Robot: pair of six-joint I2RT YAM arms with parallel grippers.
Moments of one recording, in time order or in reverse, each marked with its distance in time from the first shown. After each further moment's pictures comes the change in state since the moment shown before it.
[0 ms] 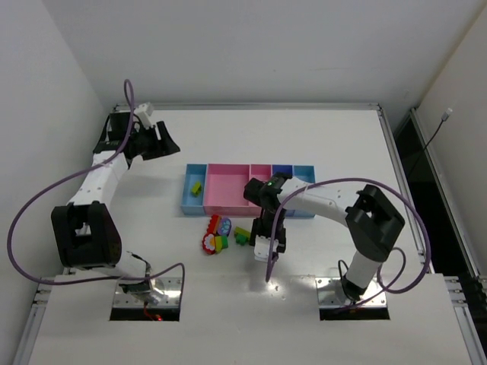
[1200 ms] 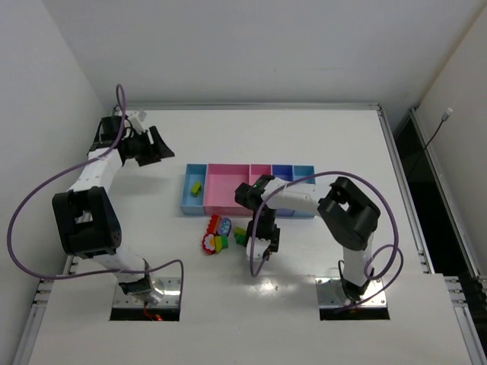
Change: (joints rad) left arm 0.108 0.106 0.005 -0.024 0.117 0.008; right arm 0.018 0.179 0.061 0.024 0.064 0.000
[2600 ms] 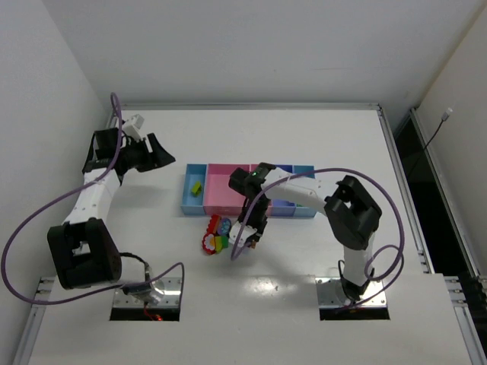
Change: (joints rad) left arm 0.005 -0.224 -0.185 0.097 0.079 0.015; right arm -0.020 0.010 0.138 0.009 -0.114 0.185
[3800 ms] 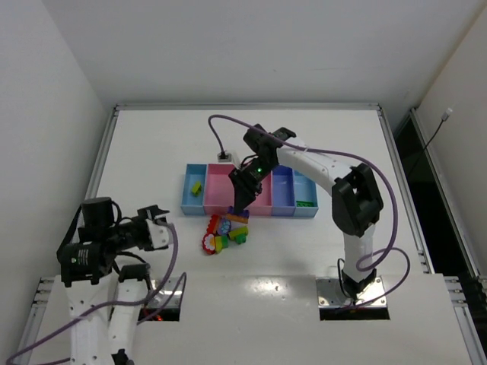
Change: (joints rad) left arm -0.071 -0.856 -0.079 -0.935 0.216 1.452; right arm -0.230 0.057 0.266 0.065 -0.393 1.549
